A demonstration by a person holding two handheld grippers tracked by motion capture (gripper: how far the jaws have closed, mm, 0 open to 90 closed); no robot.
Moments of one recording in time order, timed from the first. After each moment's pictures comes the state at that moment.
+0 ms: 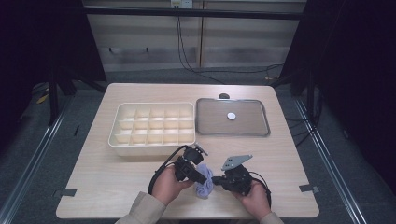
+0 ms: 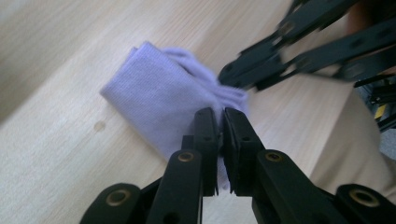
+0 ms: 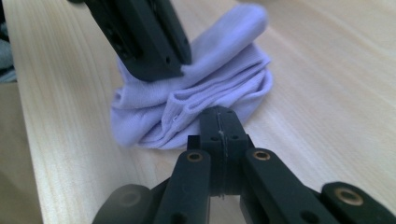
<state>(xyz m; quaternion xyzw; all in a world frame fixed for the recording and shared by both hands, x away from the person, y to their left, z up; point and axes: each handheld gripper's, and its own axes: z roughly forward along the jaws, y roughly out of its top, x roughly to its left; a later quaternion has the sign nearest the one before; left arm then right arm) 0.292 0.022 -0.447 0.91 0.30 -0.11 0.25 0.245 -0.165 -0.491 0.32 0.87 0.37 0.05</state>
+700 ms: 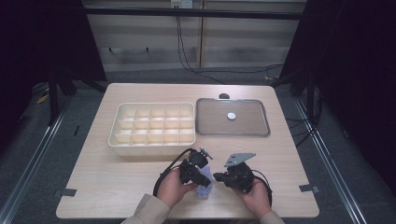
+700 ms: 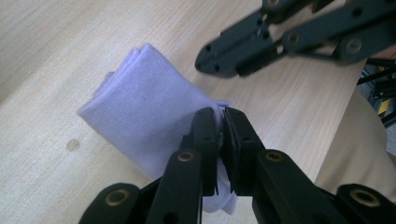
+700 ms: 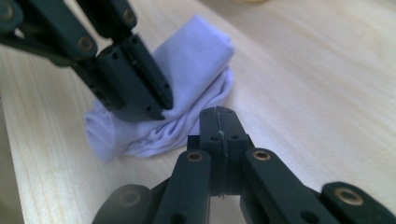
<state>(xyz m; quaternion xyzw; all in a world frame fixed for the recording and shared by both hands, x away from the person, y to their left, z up) 0.287 0.013 -0.460 0.92 0.28 -0.11 0.25 0.250 -0.174 -0.489 0.34 0.86 0.38 0.06</state>
